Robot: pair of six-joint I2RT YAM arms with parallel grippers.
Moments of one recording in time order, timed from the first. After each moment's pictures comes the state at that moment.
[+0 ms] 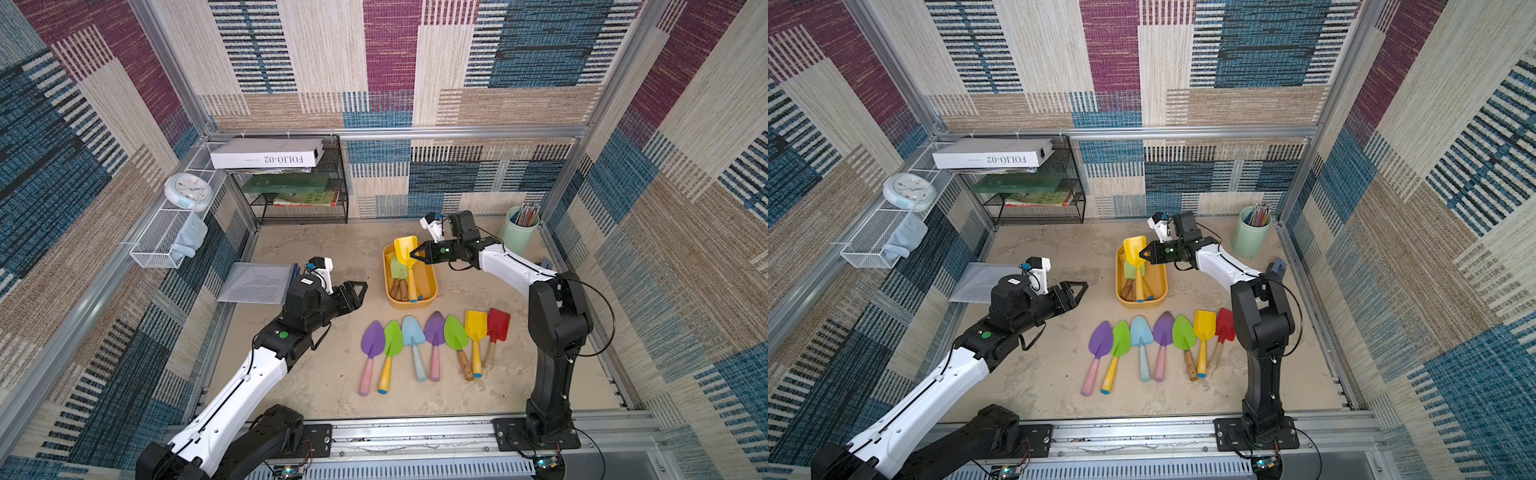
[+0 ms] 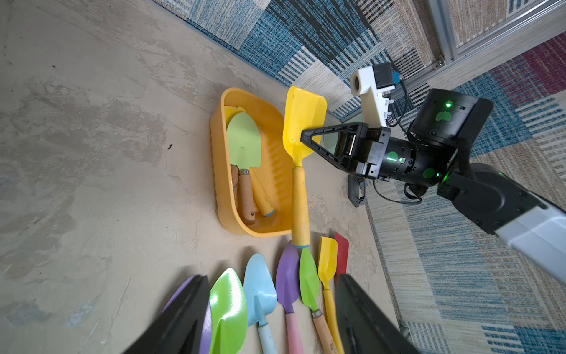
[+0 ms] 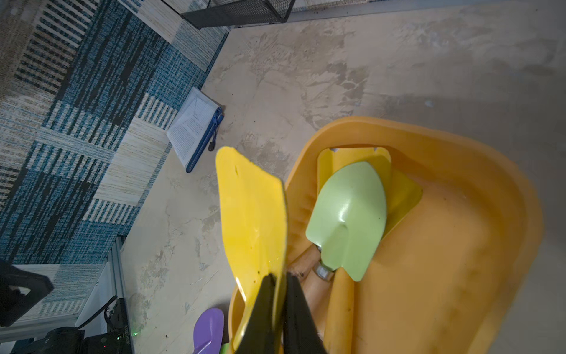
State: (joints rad) left arm -0.37 0.97 0.73 -0.19 0.24 -0.72; right arm 0.38 2.01 1.56 -0.29 -0.63 0.22
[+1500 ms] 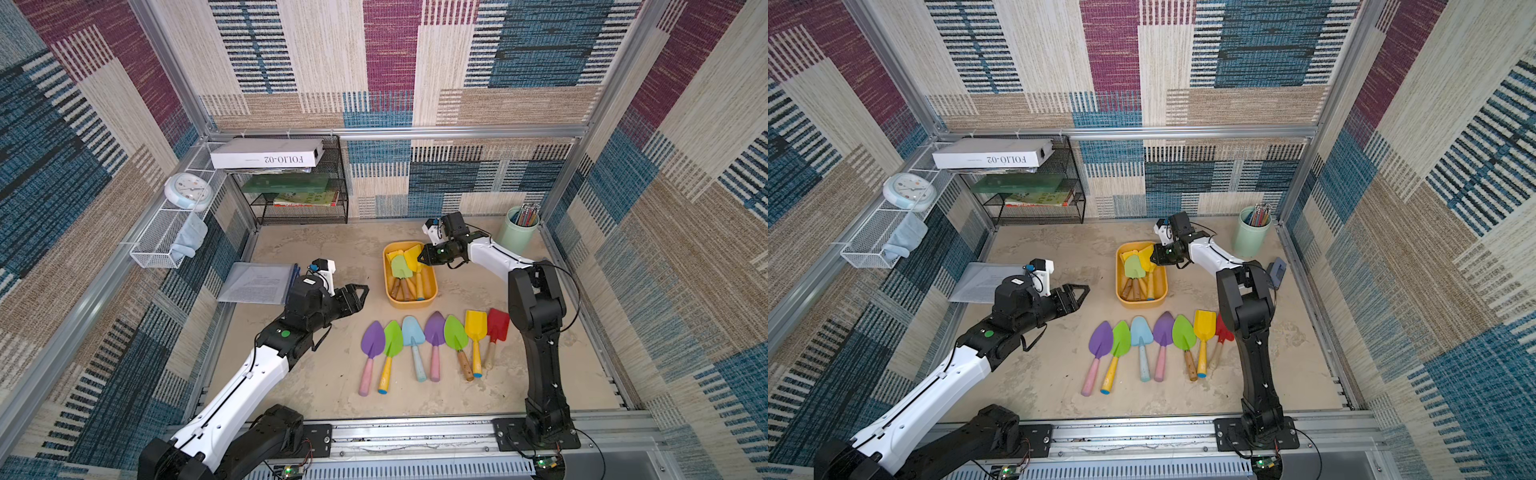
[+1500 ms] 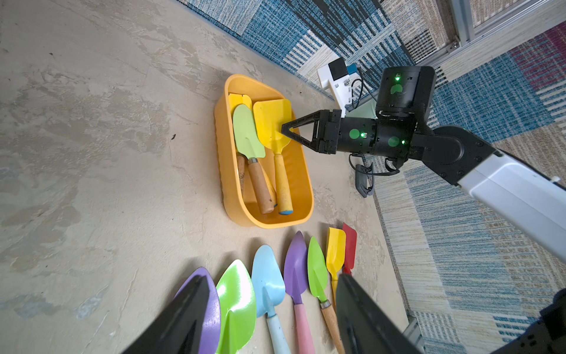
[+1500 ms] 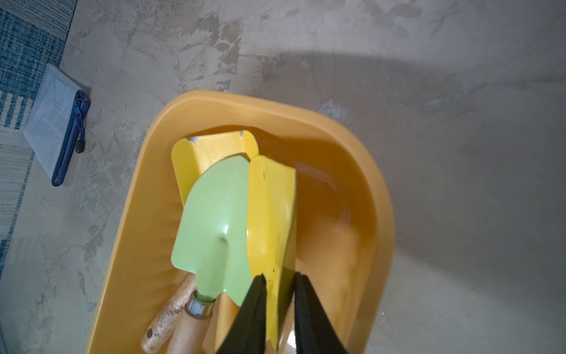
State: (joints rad) left arm -0.37 0.99 0.73 -0.21 0.26 -0.69; right arm 0.37 2.22 1.77 -0.49 -0.40 0.15
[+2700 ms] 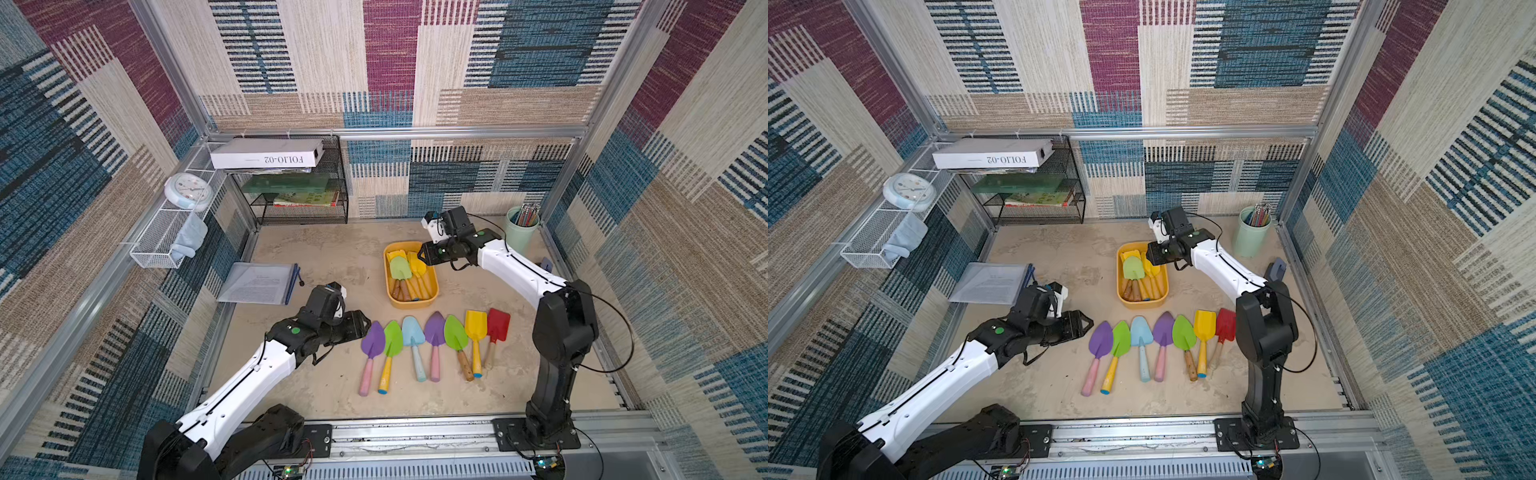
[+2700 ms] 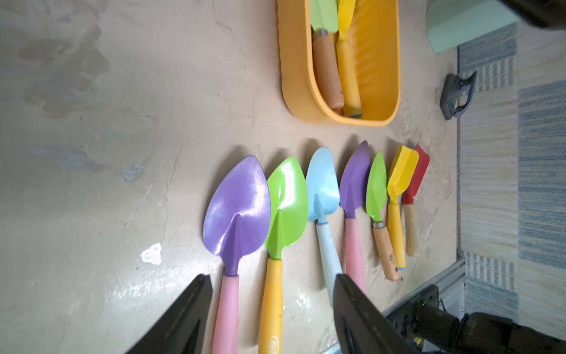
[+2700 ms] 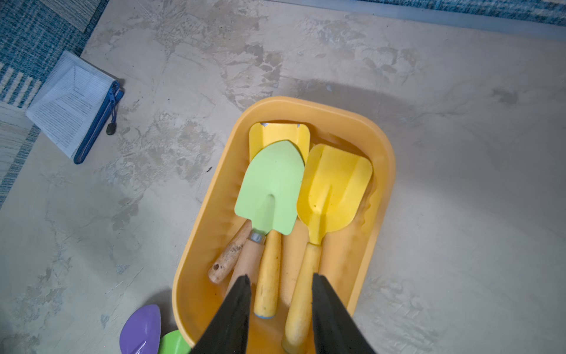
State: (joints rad) left arm -0.50 1.05 0.75 -0.60 0.23 -0.68; right arm 0.47 1.86 1.59 -0.57 -0.21 0.14
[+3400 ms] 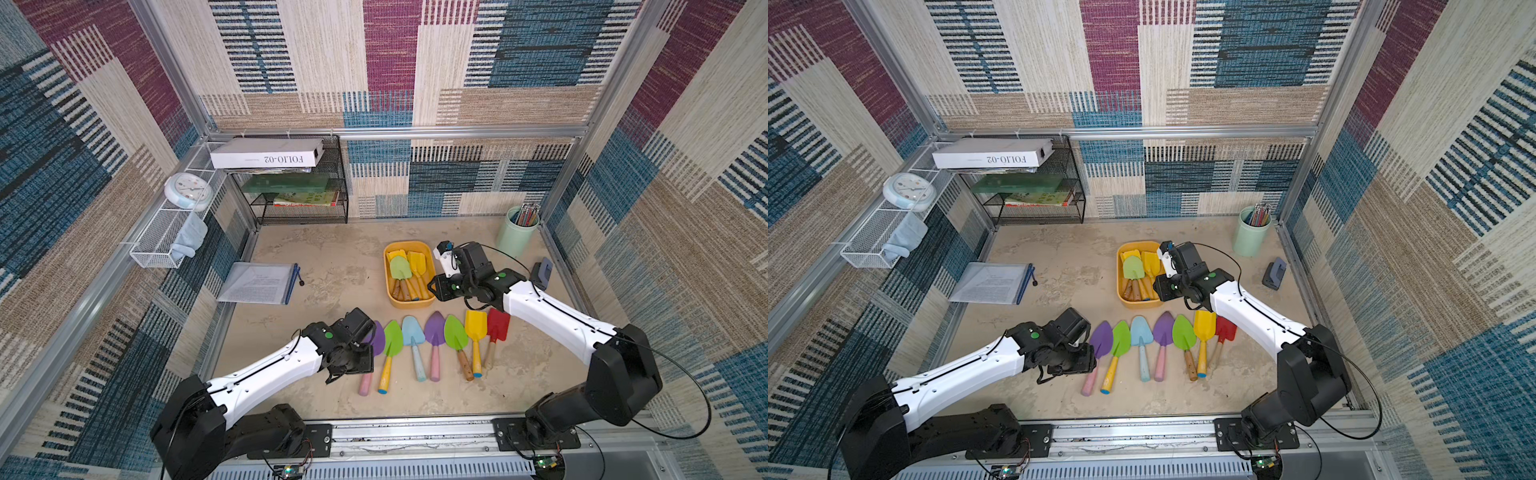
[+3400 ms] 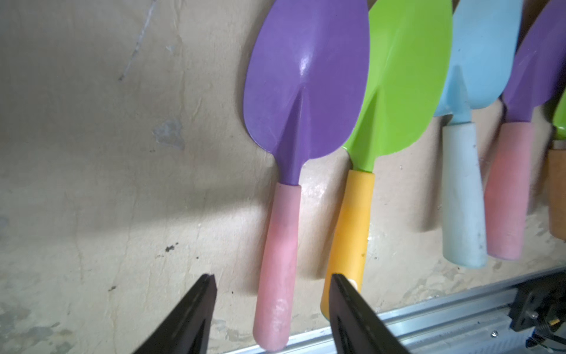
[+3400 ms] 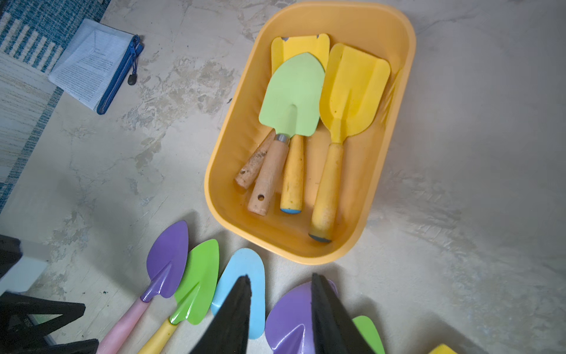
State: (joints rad) left arm -0.76 1.21 0.74 -0.82 0.07 -0.80; right arm 0.57 1.48 1.10 -0.43 -0.14 0.25
